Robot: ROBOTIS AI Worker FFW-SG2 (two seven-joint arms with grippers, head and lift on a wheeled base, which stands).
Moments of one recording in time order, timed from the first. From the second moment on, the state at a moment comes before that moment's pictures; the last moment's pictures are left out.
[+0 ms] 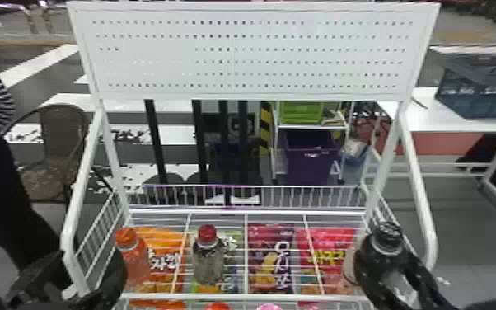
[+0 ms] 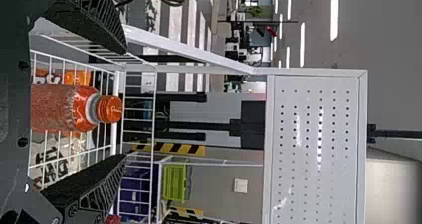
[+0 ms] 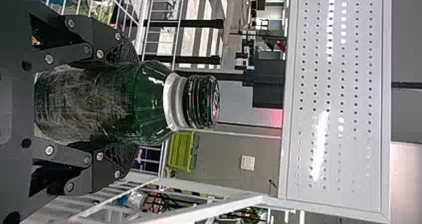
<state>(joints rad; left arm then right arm) 0.61 0.21 0.09 -2.29 0.25 0.18 0.11 0.55 -0.22 0.05 -2.20 -0.07 0.14 0.00</state>
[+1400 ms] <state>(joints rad) 0.61 0.21 0.09 -2.30 0.25 0.17 0.11 0.72 -0.19 -0.10 -2.27 -0.13 -0.05 0.04</state>
